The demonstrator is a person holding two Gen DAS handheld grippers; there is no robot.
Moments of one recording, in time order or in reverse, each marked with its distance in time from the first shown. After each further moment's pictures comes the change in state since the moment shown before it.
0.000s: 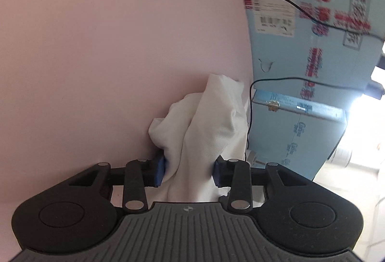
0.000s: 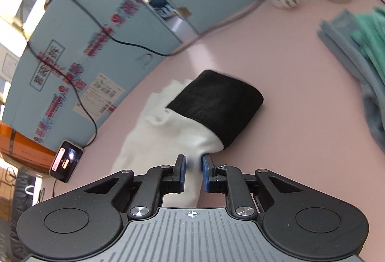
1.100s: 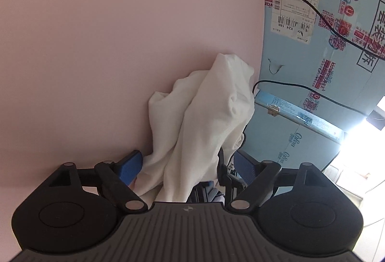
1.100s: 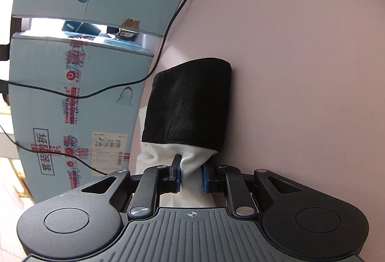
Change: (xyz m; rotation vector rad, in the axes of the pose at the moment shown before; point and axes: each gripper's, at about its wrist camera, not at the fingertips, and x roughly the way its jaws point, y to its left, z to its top) left arm 0.012 -0.017 -0.023 -0.103 0.027 0.013; right arm 0.074 -0.042 0.019 0.462 0.032 0.207
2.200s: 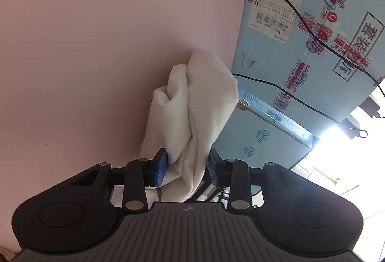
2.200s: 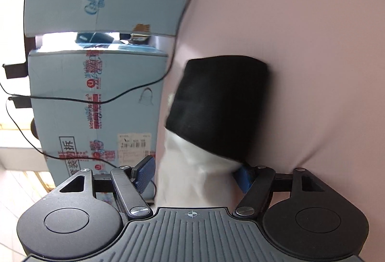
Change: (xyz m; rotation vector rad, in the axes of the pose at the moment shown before) left arm -0.001 -0.016 0.006 -0.112 0.071 -0.132; right arm -0.003 -0.001 0.002 0.048 0.021 0.125
